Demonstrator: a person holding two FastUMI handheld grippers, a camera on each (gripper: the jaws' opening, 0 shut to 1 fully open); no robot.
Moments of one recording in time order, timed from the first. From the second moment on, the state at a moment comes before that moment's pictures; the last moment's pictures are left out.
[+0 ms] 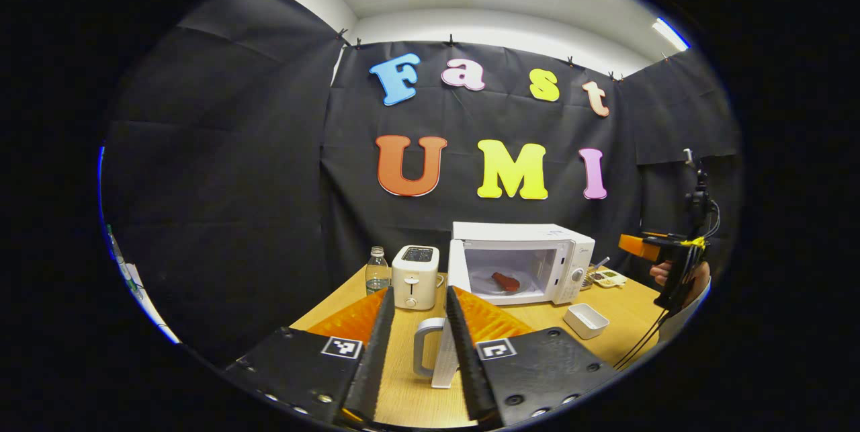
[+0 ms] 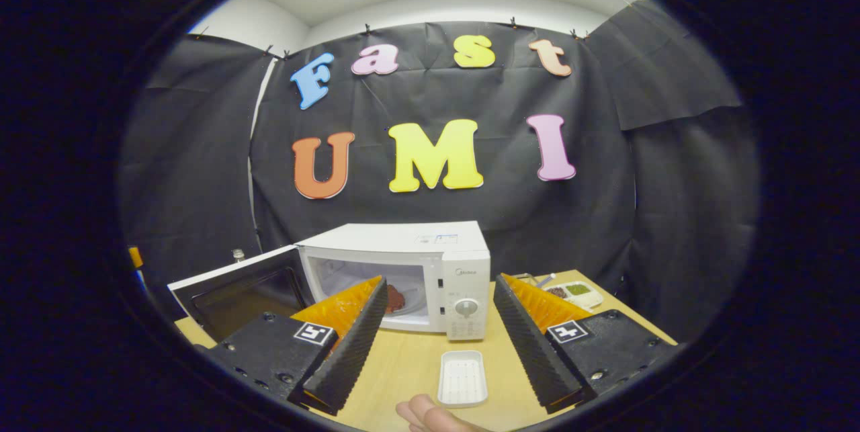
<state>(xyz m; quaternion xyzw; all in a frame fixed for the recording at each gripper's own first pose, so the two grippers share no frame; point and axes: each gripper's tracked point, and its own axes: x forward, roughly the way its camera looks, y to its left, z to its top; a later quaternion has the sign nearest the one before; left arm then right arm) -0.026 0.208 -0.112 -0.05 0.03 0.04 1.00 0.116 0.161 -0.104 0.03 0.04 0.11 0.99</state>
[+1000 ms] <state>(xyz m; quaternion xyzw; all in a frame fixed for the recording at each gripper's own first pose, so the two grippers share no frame) 0.036 0.200 -0.212 -0.07 0.09 0.01 0.99 0.052 0.095 -0.073 0.01 0.01 0.11 0.99</state>
